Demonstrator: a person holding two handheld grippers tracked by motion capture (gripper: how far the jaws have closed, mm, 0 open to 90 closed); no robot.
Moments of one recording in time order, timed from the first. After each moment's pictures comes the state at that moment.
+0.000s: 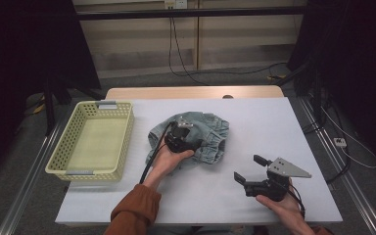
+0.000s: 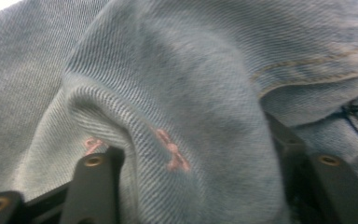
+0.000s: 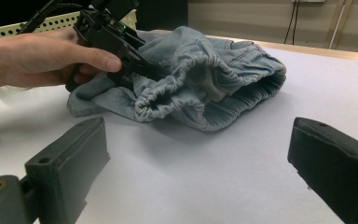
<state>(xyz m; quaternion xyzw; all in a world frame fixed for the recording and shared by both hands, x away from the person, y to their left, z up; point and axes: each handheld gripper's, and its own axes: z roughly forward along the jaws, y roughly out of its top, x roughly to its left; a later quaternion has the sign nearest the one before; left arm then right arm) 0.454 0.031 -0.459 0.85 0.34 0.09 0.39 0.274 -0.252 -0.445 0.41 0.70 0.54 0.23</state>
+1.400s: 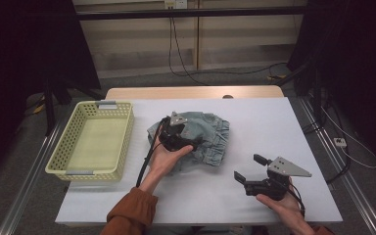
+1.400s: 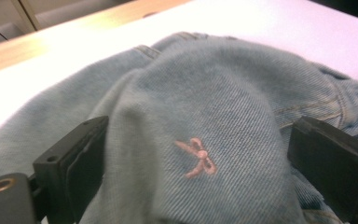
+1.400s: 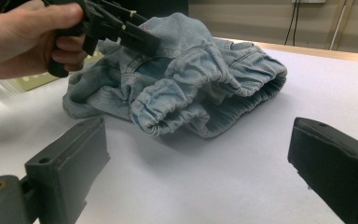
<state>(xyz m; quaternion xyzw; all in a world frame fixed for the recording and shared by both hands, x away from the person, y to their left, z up) 0.434 0.045 -0.416 0.82 0.34 0.15 0.45 0.276 -0.254 -0.445 0.41 0.70 0.54 0.23</state>
